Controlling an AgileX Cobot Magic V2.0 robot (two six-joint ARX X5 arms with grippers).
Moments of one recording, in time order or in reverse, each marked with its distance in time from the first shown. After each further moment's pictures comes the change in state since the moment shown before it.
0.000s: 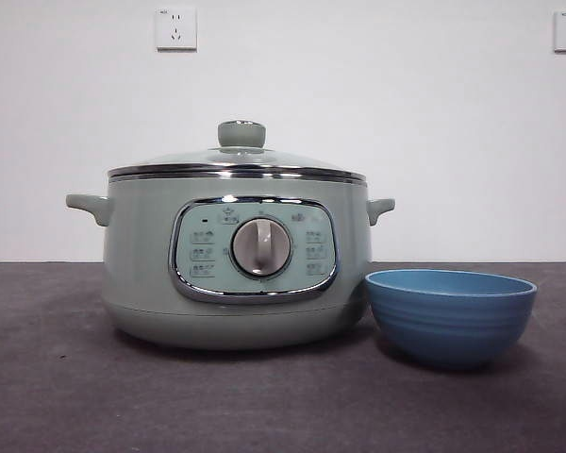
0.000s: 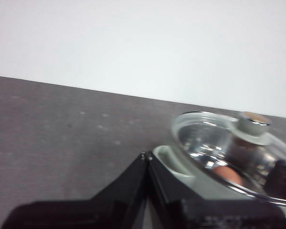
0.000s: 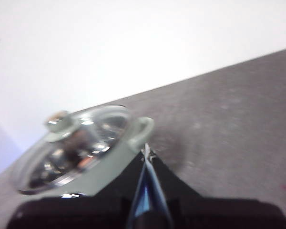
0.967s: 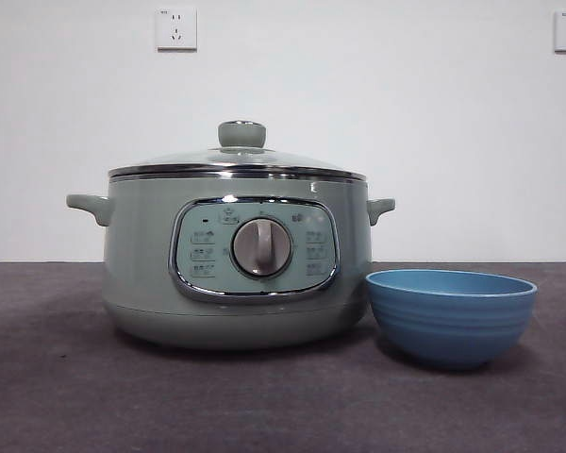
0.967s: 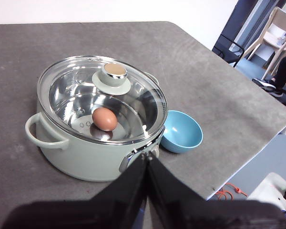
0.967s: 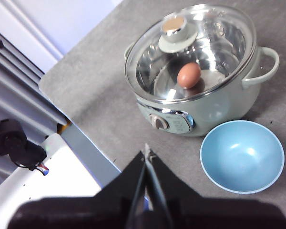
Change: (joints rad) left arm 0.000 0.476 0.690 -0.650 0.491 0.250; right arm 0.019 0.682 0.863 -0.900 -0.438 -0.547
